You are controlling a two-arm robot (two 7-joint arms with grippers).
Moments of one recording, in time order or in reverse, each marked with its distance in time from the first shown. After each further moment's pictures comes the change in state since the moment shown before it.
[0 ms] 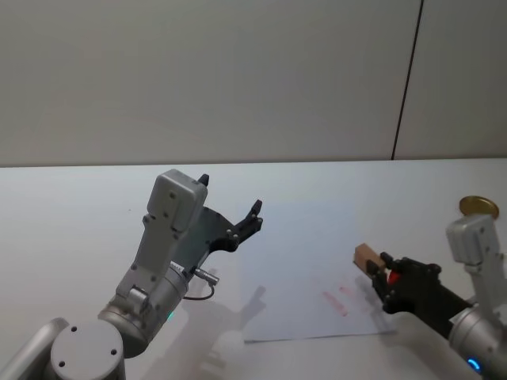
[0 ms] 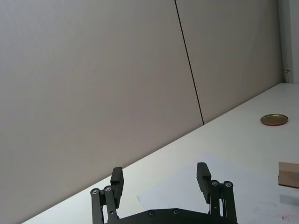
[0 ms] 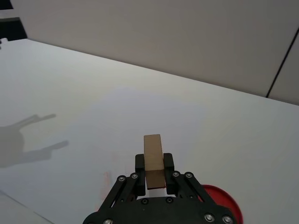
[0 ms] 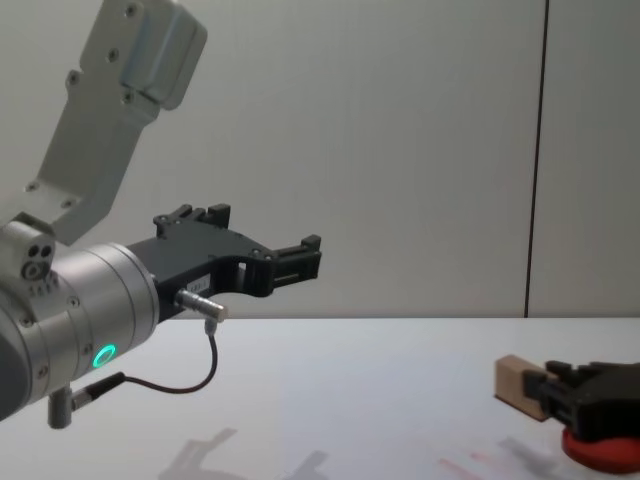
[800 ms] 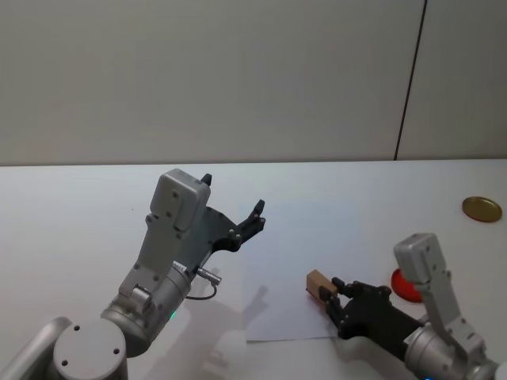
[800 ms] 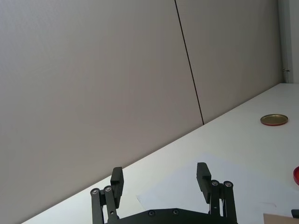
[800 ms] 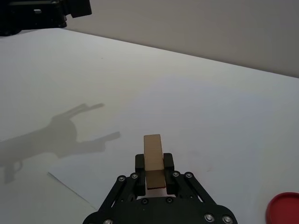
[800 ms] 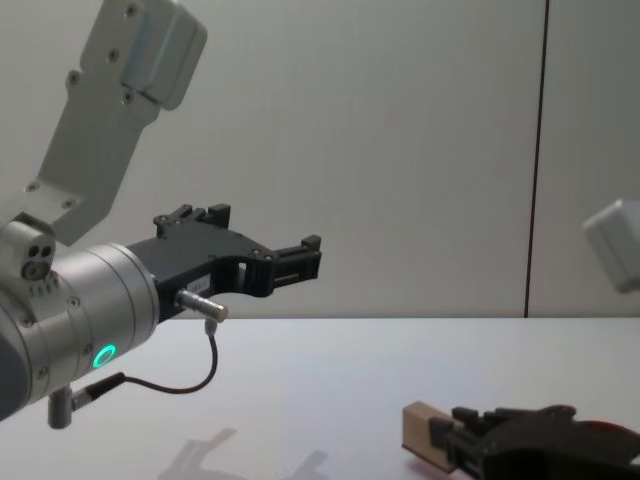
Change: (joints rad) left arm 0.000 0.000 0.000 0.000 0.000 0.000 0.000; right arm 0.020 -0.074 -0.076 0.049 -0.026 0.023 0.067
